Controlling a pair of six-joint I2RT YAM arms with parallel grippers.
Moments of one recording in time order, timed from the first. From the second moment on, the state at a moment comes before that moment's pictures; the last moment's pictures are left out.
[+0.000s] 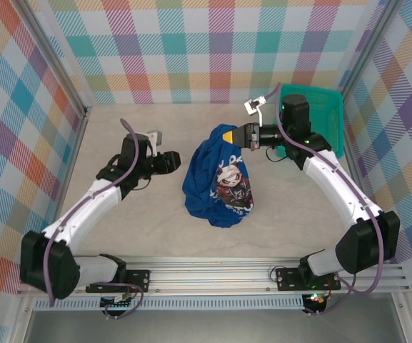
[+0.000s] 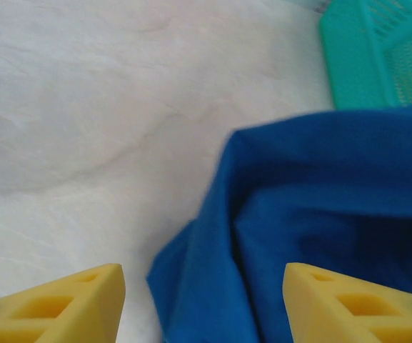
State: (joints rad) left arm -0.38 1.23 0.94 -0.34 0.22 -0.45; right arm 0.35 1.42 1.33 -0.26 -1.08 0.46
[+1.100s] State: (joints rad) left arm -0.48 1.43 0.92 0.11 0.65 -0.63; right arm 0.35 1.43 1.33 -0.27 -1.07 0.44
